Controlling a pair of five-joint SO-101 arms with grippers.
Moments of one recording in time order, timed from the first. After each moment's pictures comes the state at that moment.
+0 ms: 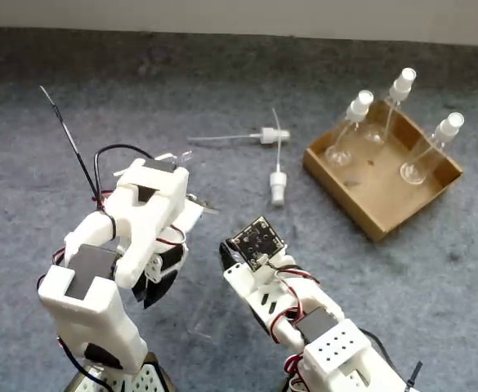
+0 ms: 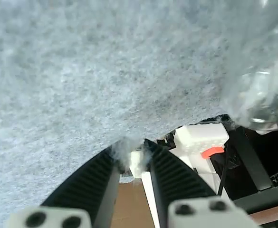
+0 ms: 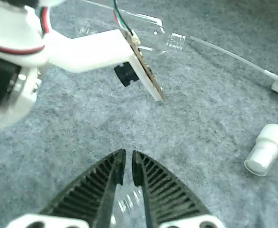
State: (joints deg) left arm 7.4 13.1 25.8 98.5 -20.5; right arm -38.2 -67.0 95.3 9.8 9.1
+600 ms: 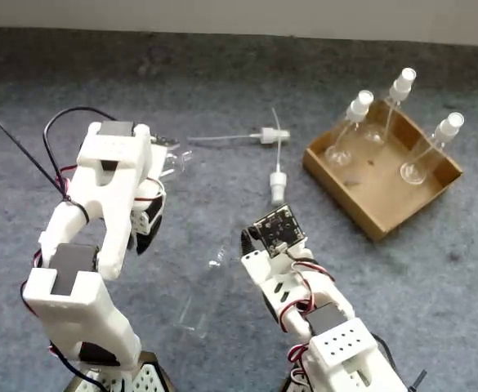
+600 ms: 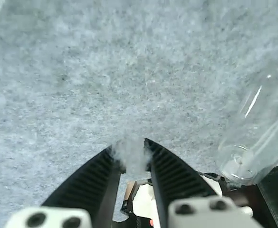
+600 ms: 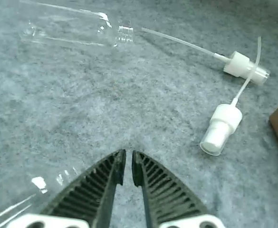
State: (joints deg) left arm -2.9 13.1 7.7 98.5 -10.7; right arm -29.4 -67.0 95.3 9.8 9.1
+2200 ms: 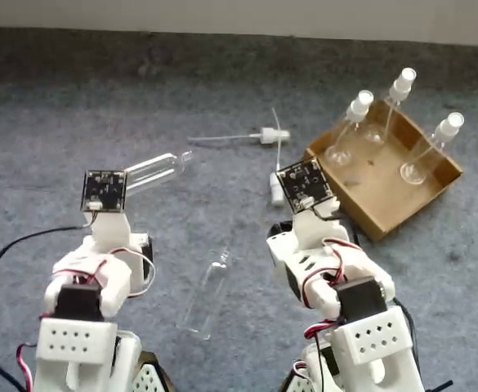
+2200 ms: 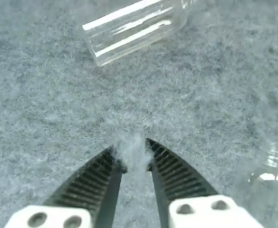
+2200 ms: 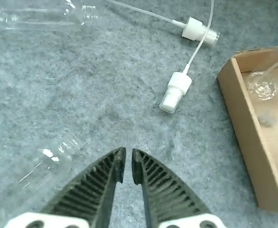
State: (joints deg) left arm -2.4 -77.1 73.5 63.1 8.5; right arm -21.7 -67.0 56.1 63.9 9.1
